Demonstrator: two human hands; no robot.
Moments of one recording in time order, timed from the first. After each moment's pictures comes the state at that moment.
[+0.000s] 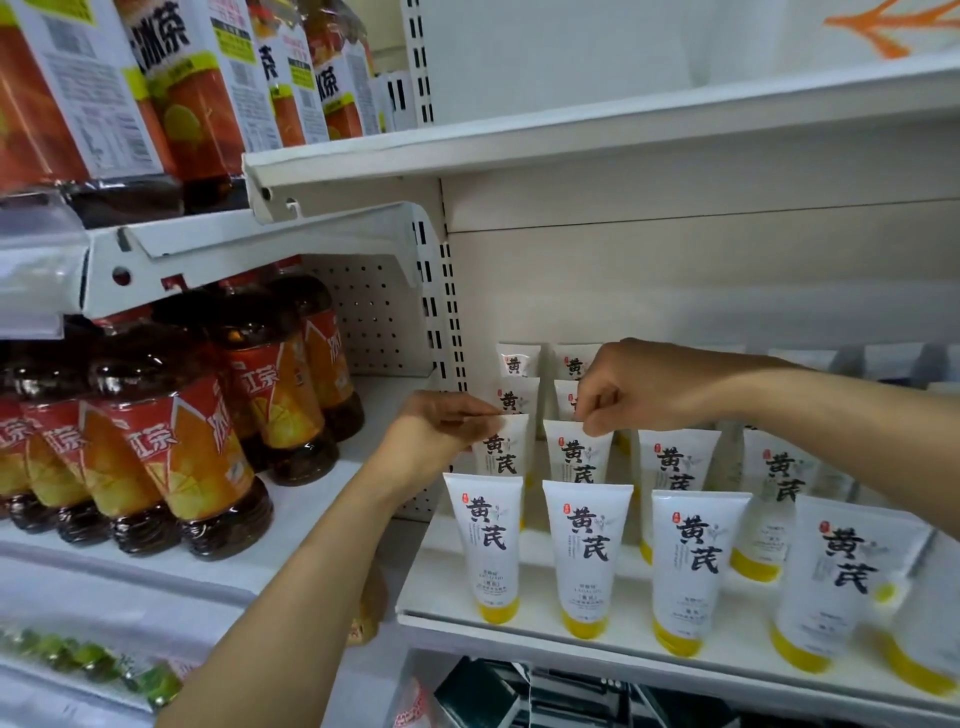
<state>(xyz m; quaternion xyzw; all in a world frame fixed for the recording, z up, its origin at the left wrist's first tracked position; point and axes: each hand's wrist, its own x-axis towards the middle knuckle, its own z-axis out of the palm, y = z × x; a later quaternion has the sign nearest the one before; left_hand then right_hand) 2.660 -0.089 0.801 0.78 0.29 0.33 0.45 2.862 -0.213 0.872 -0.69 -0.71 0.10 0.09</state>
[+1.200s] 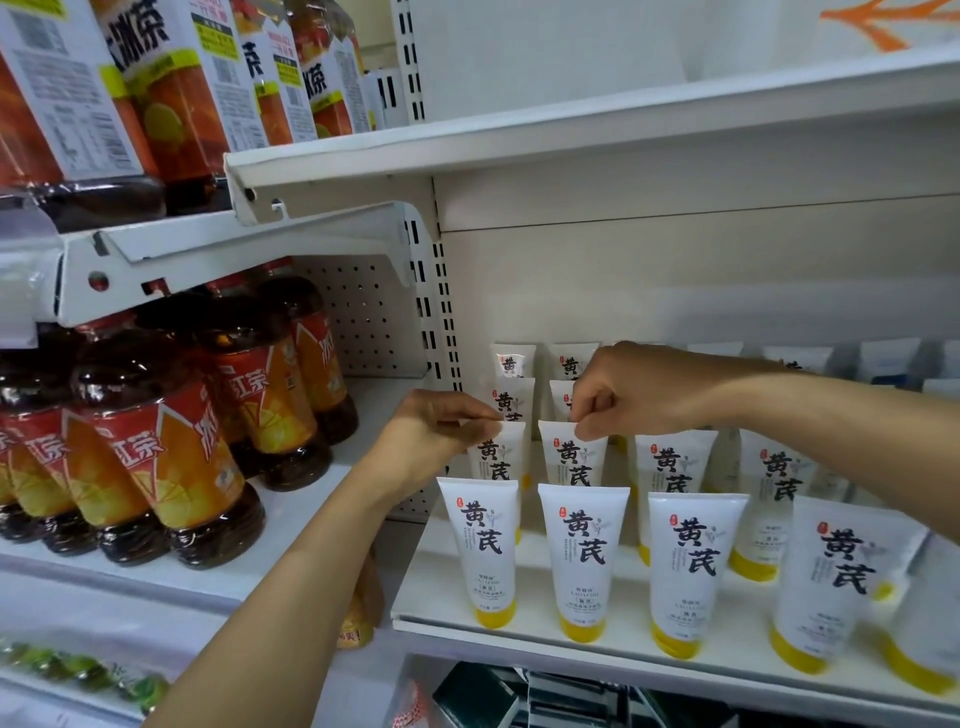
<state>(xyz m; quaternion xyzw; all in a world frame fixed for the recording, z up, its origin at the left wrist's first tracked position) 2.661 -0.085 0.803 0.81 0.28 0.30 0.43 2.862 -0.214 0.868 -0.69 -0.71 0.10 0.10</state>
